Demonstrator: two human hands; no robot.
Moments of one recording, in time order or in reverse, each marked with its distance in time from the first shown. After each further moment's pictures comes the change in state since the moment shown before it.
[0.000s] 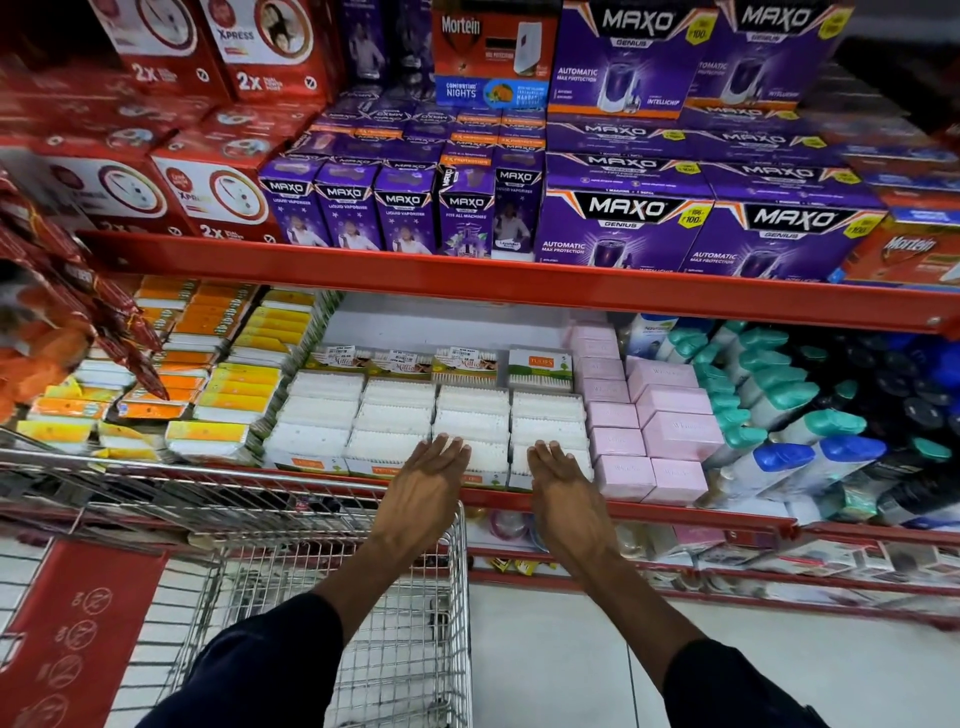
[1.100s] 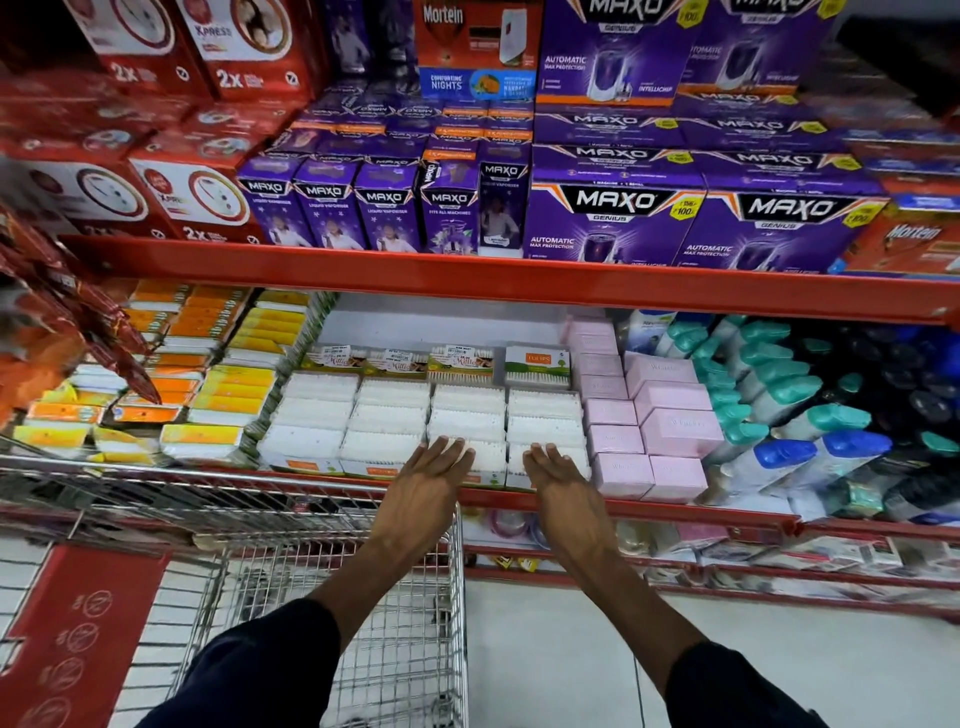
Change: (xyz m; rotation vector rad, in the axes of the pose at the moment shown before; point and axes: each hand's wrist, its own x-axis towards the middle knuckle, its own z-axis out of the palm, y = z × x) left_hand 0.004 0.007 0.001 0.078 -0.041 0.010; right_hand -0.001 0.002 -0.009 -0.024 -0.055 -0.033
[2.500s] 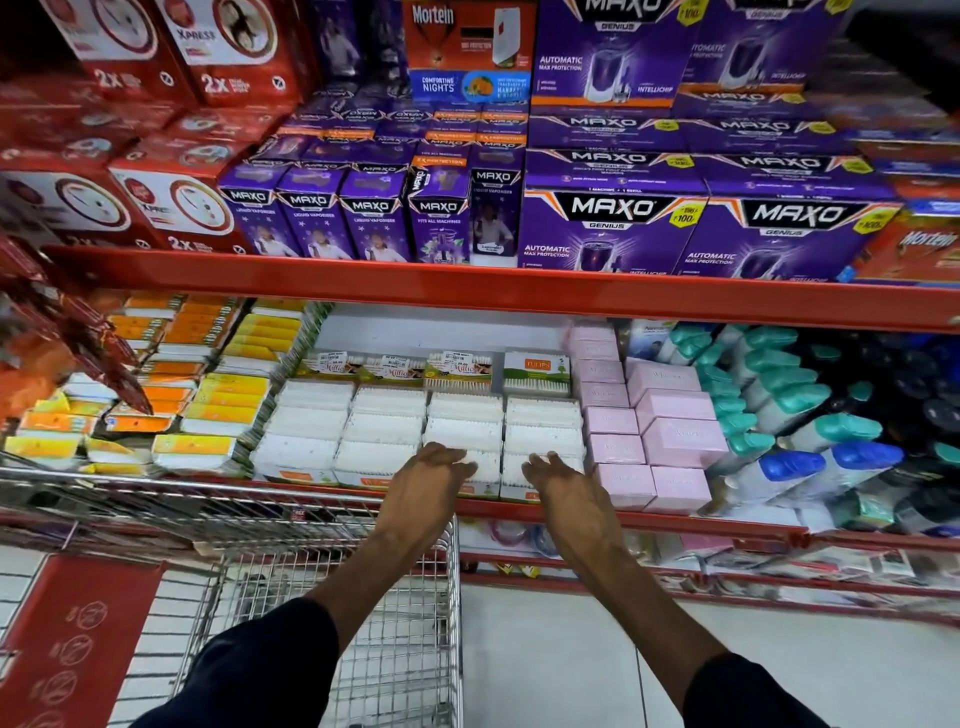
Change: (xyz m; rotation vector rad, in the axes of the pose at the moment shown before) left_hand 0.018 0.012 -0.027 -0.144 0.045 -0.077; right_hand 0.012 0.004 -0.020 0.018 -0.041 0.040
